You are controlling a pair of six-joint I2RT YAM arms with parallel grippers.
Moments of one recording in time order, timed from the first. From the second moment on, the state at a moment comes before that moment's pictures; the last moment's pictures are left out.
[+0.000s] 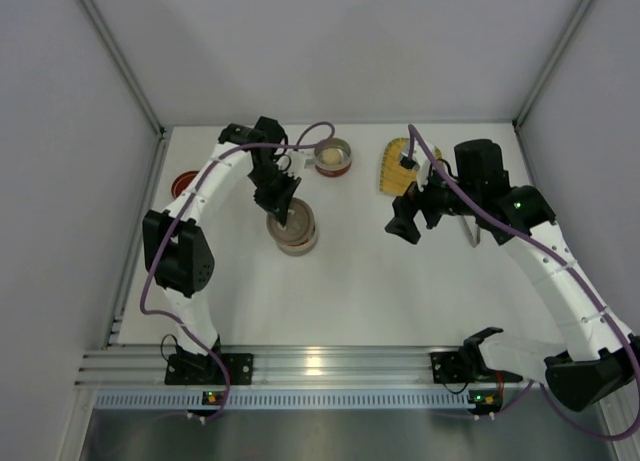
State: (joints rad) left arm -0.37 1.89 1.83 -1.33 0.35 0.29; right arm 0.42 1.14 1.33 -0.86 -0.50 -0.32
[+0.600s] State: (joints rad) left arm -0.37 2.00 1.83 -1.34 0.35 0.32; right arm 0.41 1.14 1.33 -0.86 -0.50 -0.32
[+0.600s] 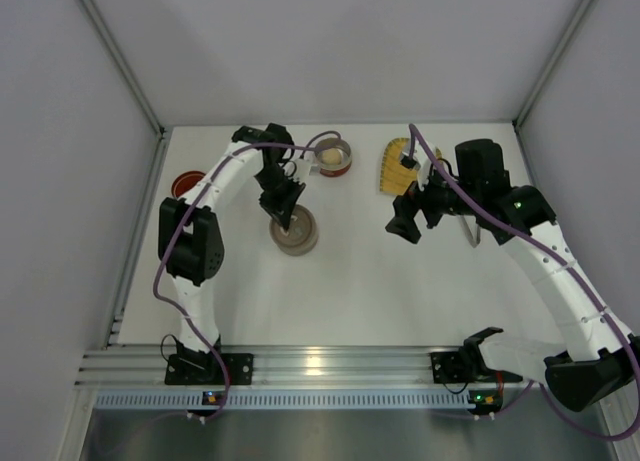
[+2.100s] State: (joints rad) left arm -0.37 2.10 1.85 -1.34 0.39 0.26; right arm 0.41 1.13 1.29 -0.85 -0.50 -0.32
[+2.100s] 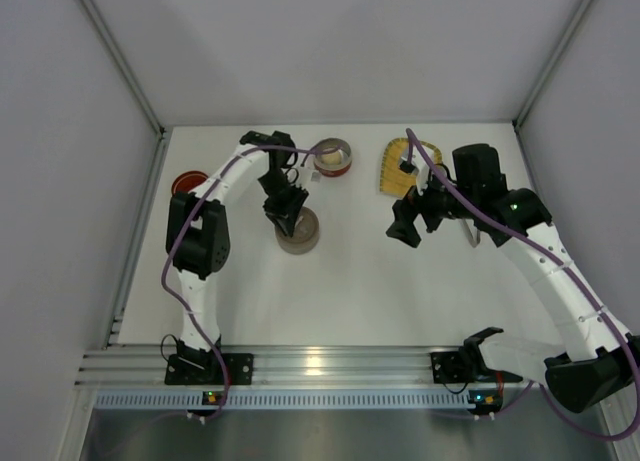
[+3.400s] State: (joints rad) left arm -0.55 1.62 1.37 -0.80 0.01 0.12; right arm 0.41 1.13 1.29 -0.85 -0.50 -0.32
